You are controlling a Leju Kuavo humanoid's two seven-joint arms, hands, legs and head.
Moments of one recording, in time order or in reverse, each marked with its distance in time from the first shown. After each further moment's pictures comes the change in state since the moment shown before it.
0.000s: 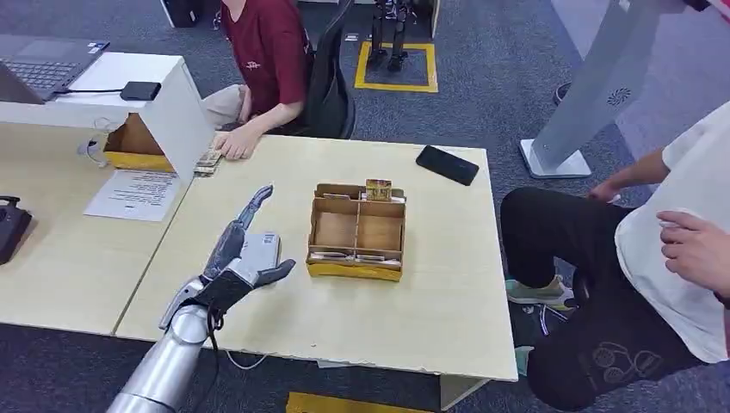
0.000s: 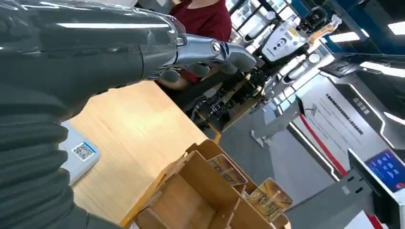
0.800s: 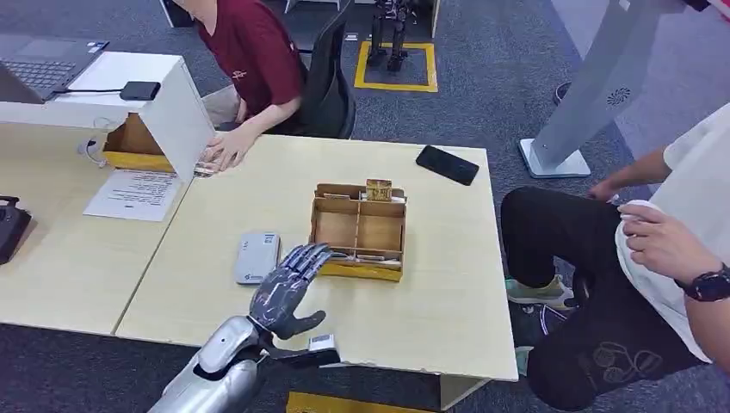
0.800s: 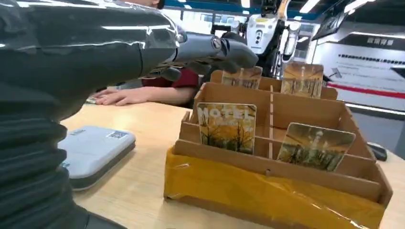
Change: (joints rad) left arm 0.036 0.012 -0.341 0.138 -0.553 0.410 0.291; right arm 0.000 0.000 -0.019 0.000 0.005 -0.003 -0.015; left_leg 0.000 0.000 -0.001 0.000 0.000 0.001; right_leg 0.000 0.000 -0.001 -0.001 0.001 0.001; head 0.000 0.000
